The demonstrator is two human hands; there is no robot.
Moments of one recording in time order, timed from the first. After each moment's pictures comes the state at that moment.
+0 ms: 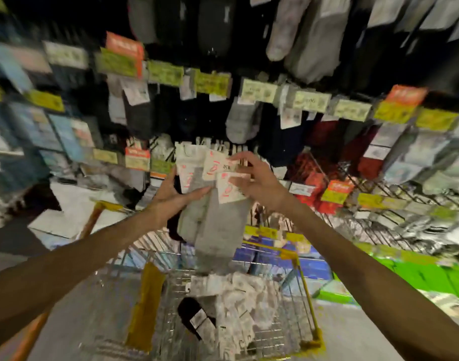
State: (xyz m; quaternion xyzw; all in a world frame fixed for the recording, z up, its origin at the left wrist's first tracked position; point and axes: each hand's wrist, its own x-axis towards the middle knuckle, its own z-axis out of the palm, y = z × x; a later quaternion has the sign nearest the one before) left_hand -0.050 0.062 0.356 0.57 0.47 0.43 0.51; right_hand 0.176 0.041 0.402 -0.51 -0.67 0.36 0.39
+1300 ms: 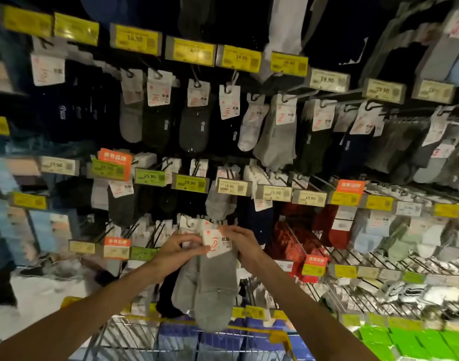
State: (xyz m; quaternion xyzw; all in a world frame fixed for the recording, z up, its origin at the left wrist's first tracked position) left_hand -0.007 0.131 0.424 0.66 0.43 0.37 0.50; right_hand 0.178 0.104 0.440 -0.53 -0.33 0.54 0.56
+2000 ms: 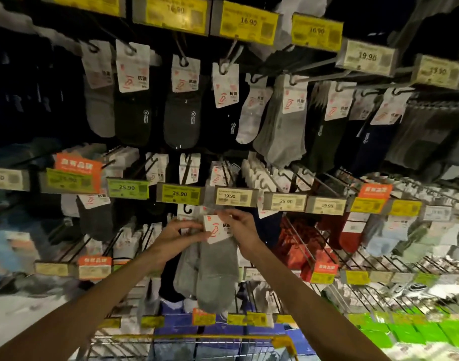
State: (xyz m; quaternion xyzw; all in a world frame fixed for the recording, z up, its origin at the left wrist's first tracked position) left_hand 0.026 0.242 0.425 0.64 0.38 0.38 0.55; right_hand 0.197 0.203 0.448 -0.55 -0.37 0.45 0.60
